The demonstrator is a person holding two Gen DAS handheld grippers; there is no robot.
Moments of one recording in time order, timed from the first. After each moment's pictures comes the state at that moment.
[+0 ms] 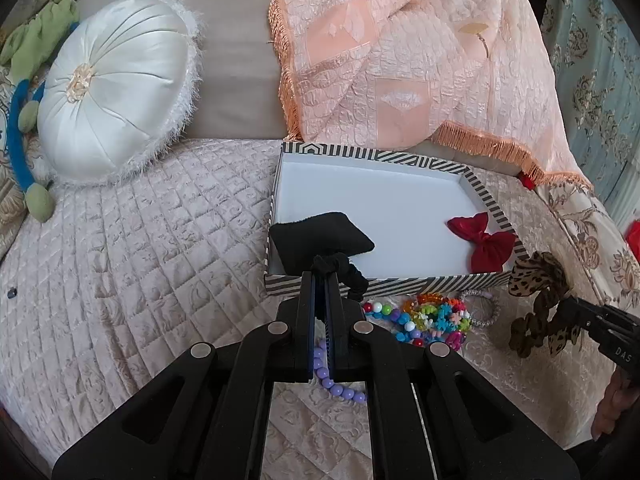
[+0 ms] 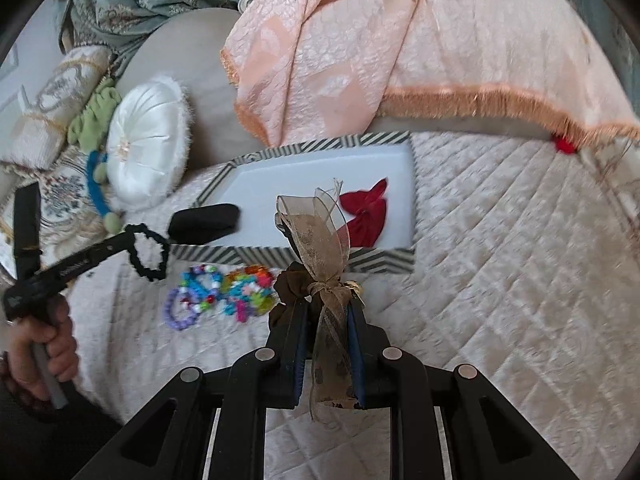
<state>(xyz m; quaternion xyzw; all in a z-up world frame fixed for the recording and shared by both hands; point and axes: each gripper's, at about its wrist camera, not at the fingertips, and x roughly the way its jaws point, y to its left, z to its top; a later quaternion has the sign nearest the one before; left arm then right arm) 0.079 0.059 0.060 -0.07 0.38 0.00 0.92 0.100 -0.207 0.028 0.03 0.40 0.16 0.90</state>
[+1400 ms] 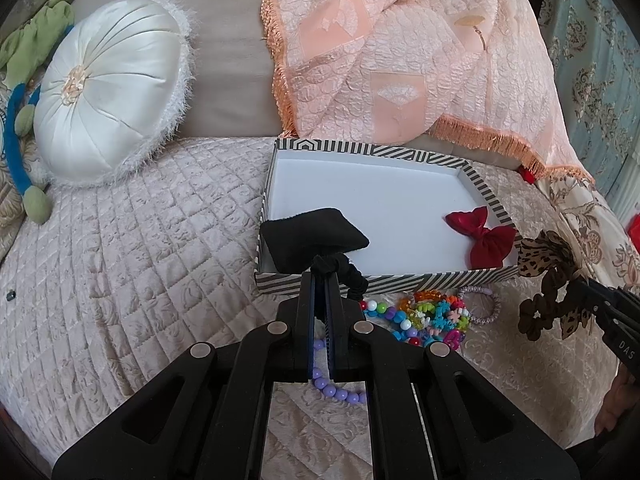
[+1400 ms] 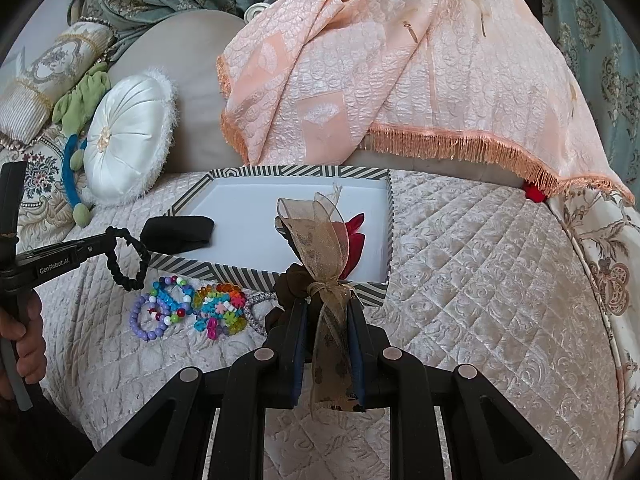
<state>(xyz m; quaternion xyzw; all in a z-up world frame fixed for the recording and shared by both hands) 0.082 0.053 0.056 -0.06 0.38 -0.01 0.92 0.096 -0.192 0.039 -0.04 0.37 0.11 0.92</state>
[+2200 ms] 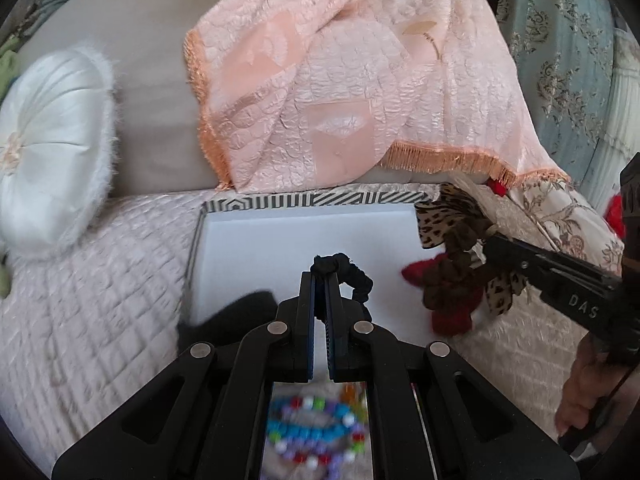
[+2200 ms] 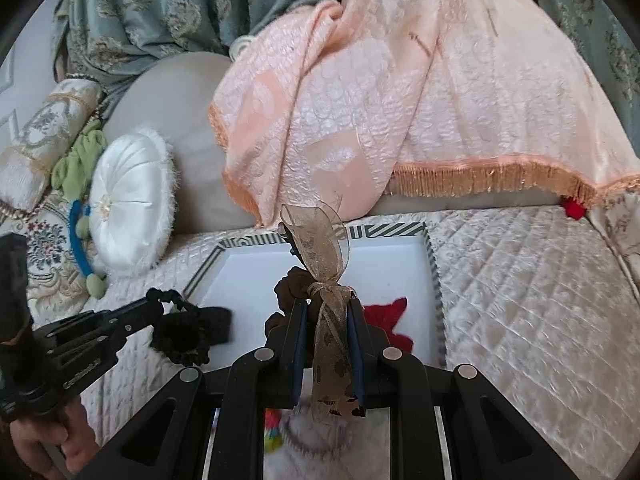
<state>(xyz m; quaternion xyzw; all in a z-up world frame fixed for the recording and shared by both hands) 0.158 0.005 0.072 -0.03 0.34 -0.07 0.94 0.199 -0.176 0.048 0.05 0.33 0.13 0.93</state>
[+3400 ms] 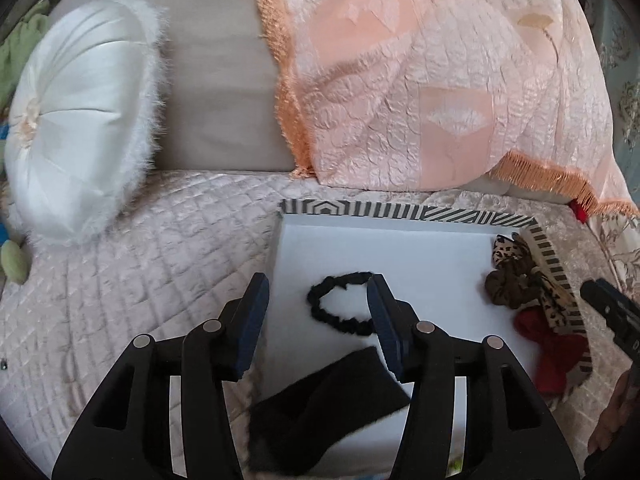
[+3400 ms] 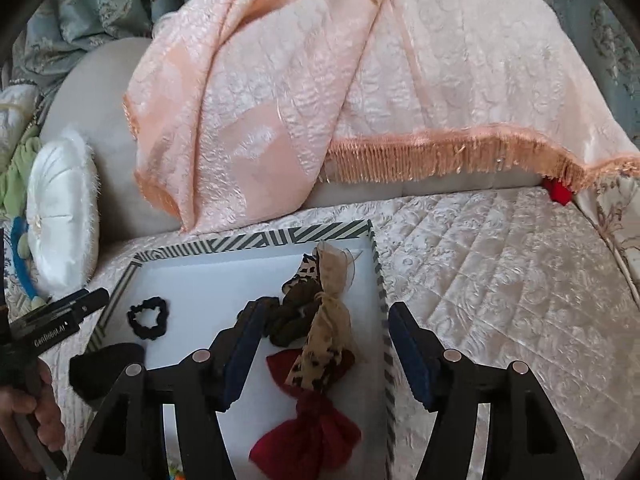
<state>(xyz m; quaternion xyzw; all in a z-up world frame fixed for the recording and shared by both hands) 0.226 0.066 0.053 -0.05 0.39 0.04 0.92 0.259 -0.209 0.028 0.05 0.36 0.06 0.93</state>
